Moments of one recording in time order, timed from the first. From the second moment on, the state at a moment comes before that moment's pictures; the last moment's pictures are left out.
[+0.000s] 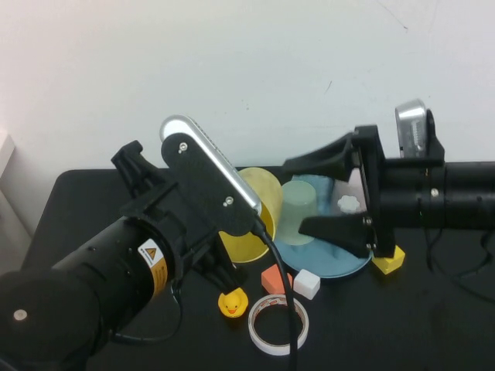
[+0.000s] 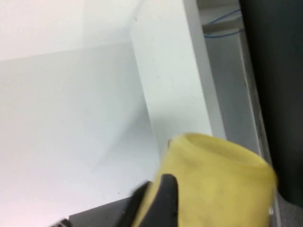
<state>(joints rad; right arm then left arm) 0.33 1.62 -0.93 1.70 0.87 -0.45 -0.91 1.23 -0.78 1.71 0.37 -1.28</state>
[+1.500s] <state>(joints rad) 0.43 1.80 -1.11 1.71 0.89 -0.41 -0.91 1.27 -0.78 1.71 0.38 -1.15</state>
